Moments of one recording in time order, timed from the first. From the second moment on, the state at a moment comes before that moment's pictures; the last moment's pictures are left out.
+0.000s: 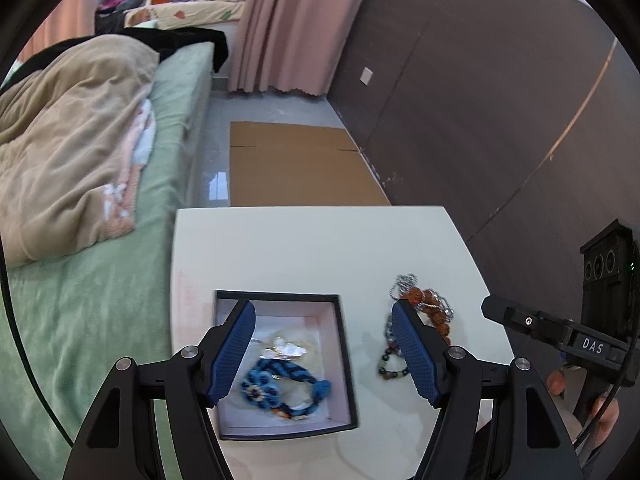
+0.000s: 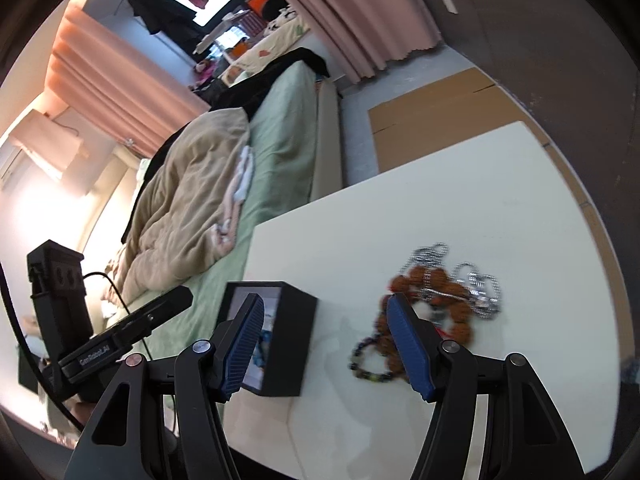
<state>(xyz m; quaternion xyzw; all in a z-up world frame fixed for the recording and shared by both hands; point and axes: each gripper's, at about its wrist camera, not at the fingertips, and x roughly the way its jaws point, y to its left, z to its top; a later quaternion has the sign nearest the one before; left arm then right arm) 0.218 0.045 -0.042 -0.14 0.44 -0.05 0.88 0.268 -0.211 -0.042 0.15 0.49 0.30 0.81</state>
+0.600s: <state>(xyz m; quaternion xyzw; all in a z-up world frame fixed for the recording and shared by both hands) 0.260 -0.049 -0.064 -0.09 0.50 -0.08 0.85 0.279 -0.295 -0.065 0.20 0.53 0.22 0.79</state>
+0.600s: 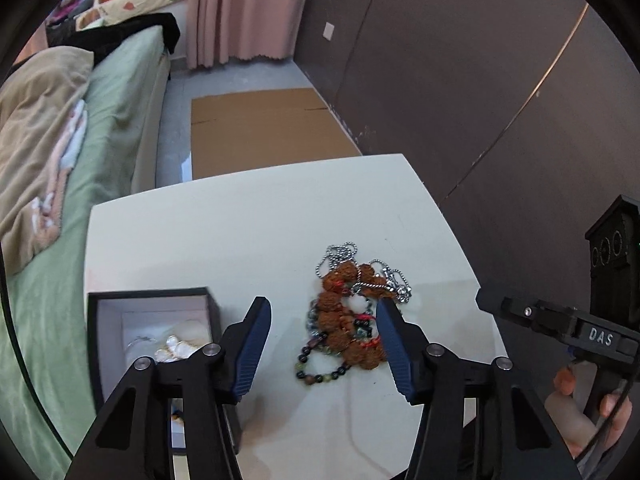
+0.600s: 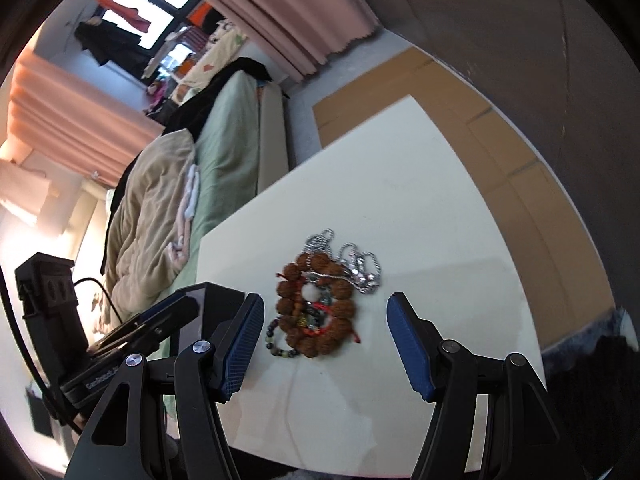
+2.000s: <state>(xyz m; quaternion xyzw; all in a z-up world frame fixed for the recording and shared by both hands) 0.273 -0.080 -0.101 -0.06 0.56 -0.09 0.82 0.296 -0.304 -0.079 0.23 0.56 0.20 0.77</state>
